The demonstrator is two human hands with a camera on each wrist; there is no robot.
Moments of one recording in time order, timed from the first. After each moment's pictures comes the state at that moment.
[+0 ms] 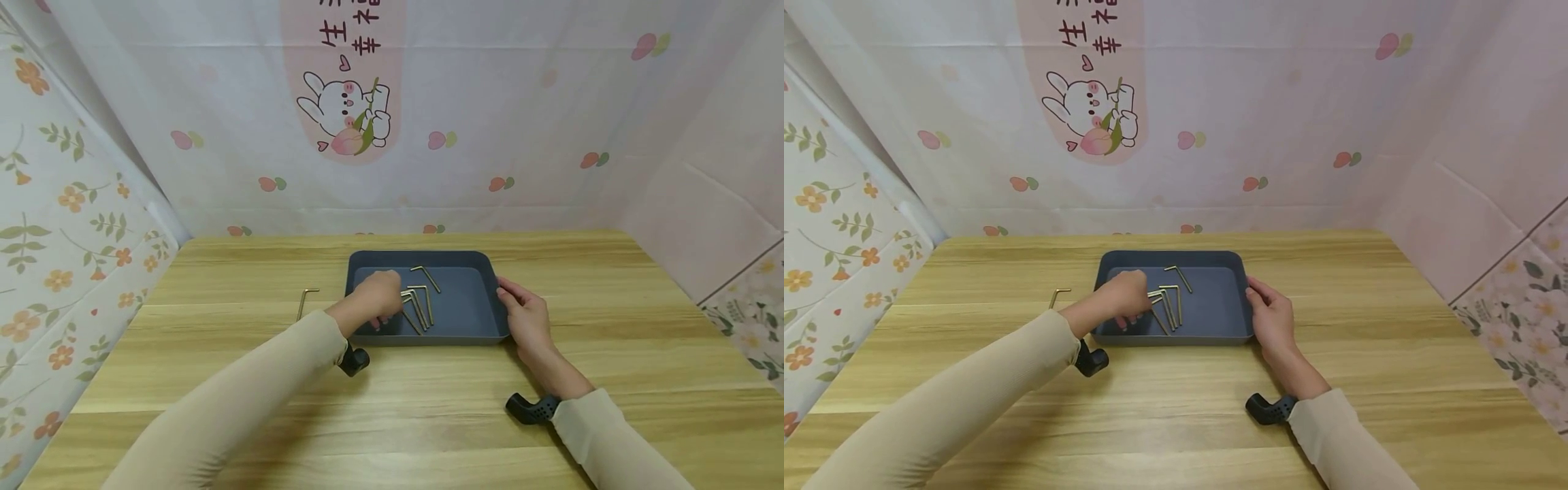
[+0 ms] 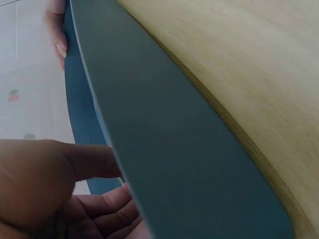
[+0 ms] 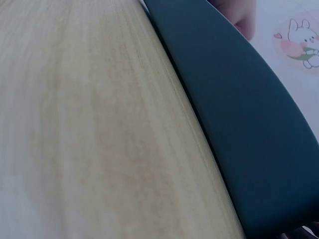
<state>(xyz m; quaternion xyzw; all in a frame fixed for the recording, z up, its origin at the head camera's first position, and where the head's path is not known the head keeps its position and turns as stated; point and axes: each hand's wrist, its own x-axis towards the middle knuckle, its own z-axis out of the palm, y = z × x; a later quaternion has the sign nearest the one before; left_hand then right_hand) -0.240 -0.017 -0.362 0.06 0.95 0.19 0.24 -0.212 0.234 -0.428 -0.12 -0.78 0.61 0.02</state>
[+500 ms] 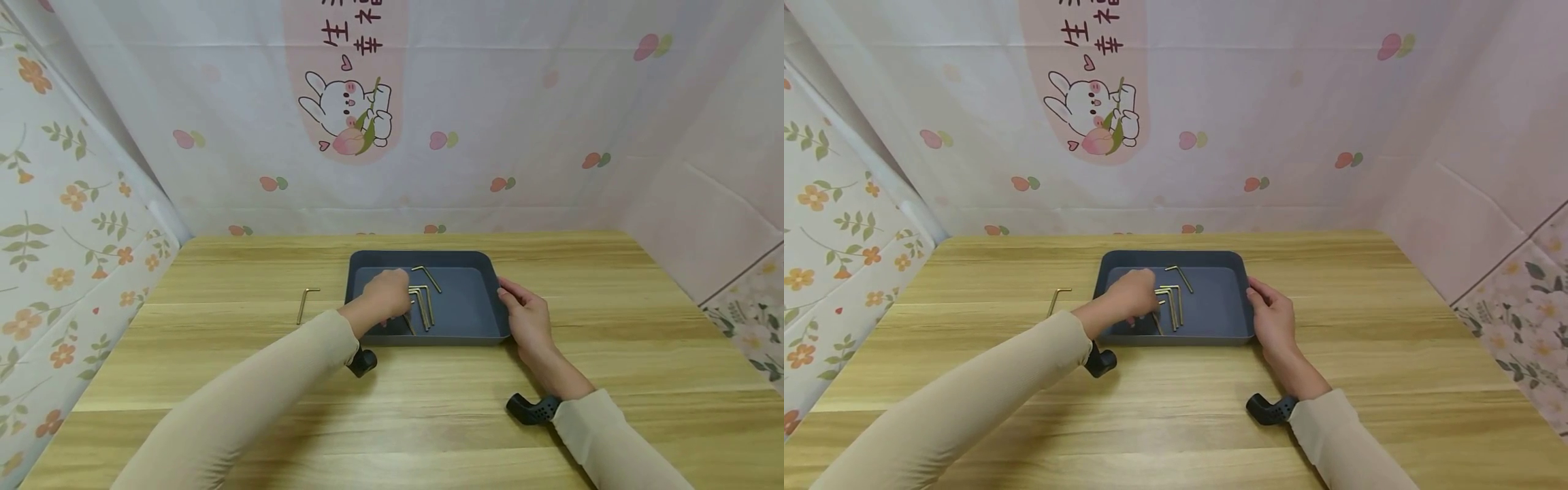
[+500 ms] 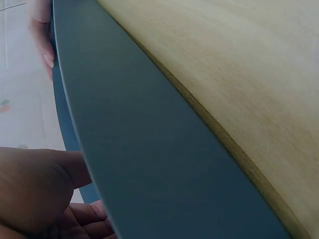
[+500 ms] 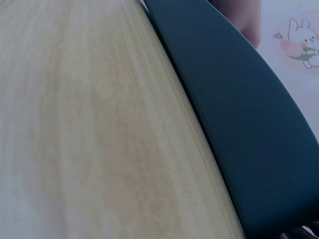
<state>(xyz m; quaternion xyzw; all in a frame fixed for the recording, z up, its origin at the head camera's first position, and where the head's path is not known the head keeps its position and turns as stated) -0.241 -0.005 -0.371 0.06 0.97 0.16 0.20 -0.211 0.233 -0.428 -0.12 -0.78 0.62 0.02</state>
